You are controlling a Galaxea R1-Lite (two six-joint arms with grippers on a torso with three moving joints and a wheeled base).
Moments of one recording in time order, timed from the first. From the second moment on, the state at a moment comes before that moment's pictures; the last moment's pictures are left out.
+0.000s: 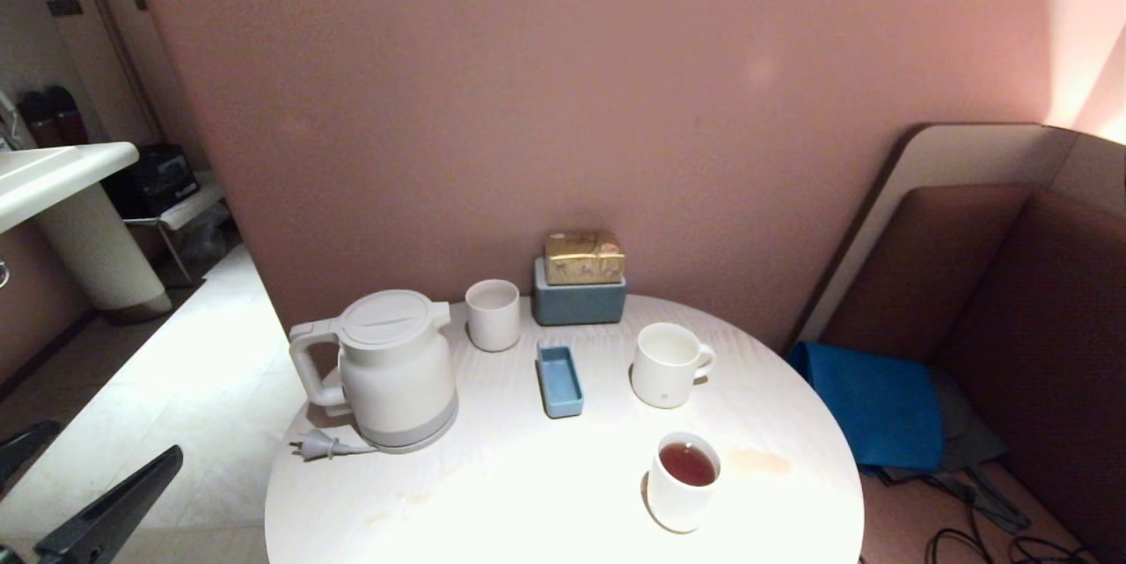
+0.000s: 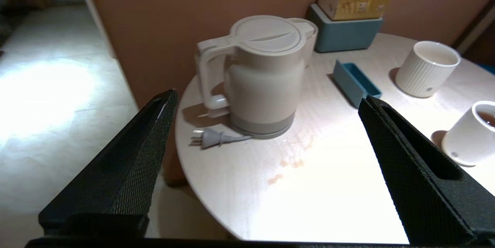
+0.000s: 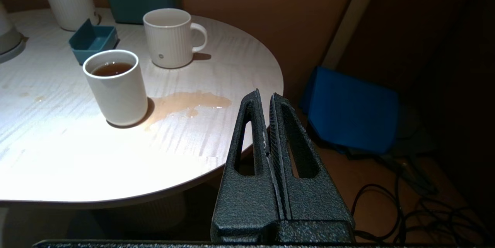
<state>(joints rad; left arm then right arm) -0.02 0.65 -0.22 -0.39 -0.13 -0.02 0.00 0.00 0.00 0.00 0.03 -0.04</state>
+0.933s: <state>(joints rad) -0.01 0.04 -0.21 0.09 0.02 0.17 0.00 0.00 0.00 0.00 0.03 -0.04</state>
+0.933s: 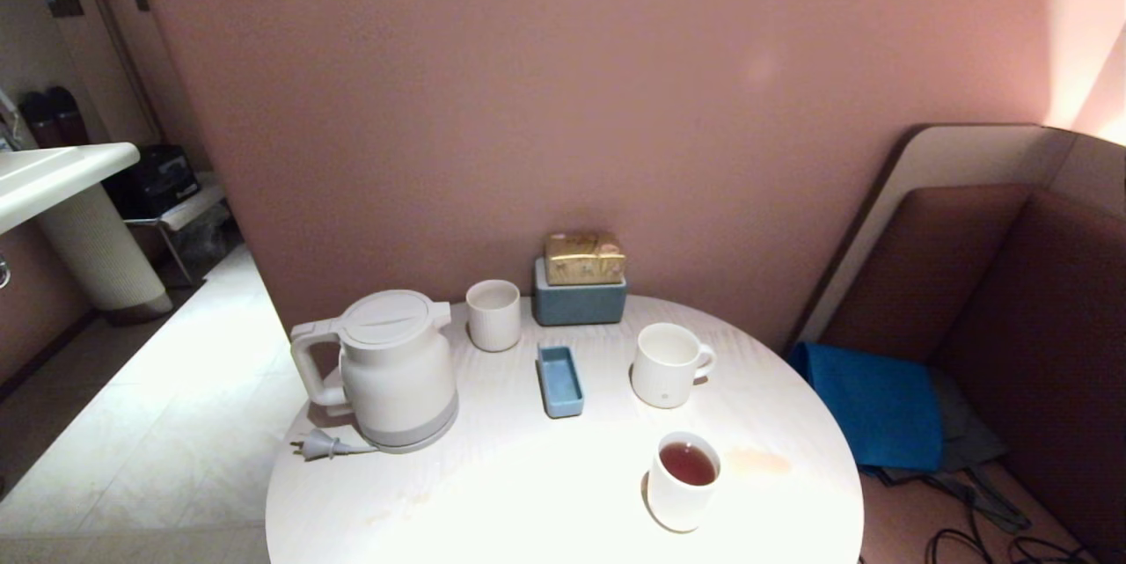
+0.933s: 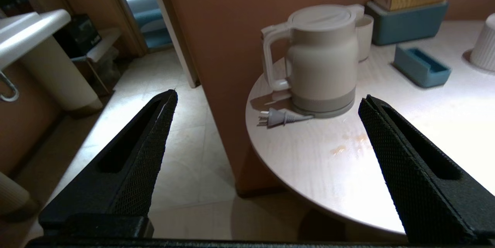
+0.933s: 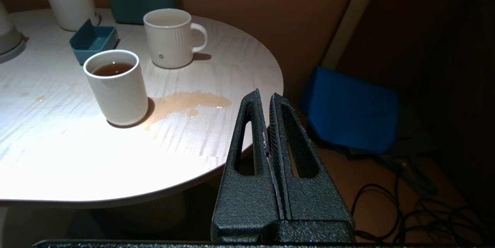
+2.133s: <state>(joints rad) -0.01 0.00 0.00 -0.03 0.00 0.00 0.00 0.00 0.00 0.00 0.03 -0.04</state>
